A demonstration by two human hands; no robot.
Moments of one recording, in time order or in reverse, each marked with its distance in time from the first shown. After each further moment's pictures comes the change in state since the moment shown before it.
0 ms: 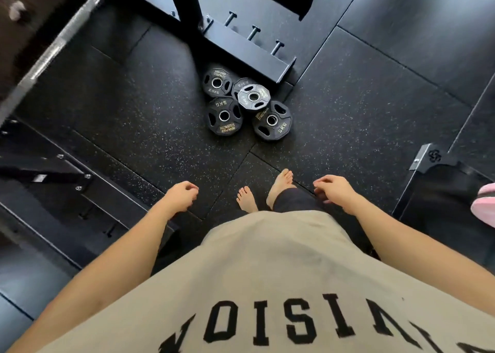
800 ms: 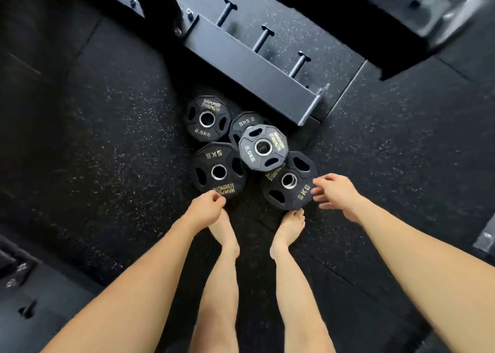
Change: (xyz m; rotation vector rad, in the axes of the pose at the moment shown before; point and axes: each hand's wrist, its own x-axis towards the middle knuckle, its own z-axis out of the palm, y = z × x) left_hand 0.442 0.256 -0.057 0.155 -0.084 0.013; right_hand 0.440 -0.268 0.034 0.114 -0.057 0.193
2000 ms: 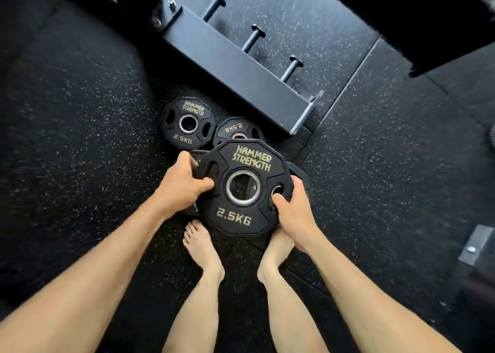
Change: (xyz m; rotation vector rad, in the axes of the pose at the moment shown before) left_hand 0.073 0.015 -0.035 -0.186 0.204 0.274; right_hand 0.017 0.008 0.103 0.086 0.095 -0.283
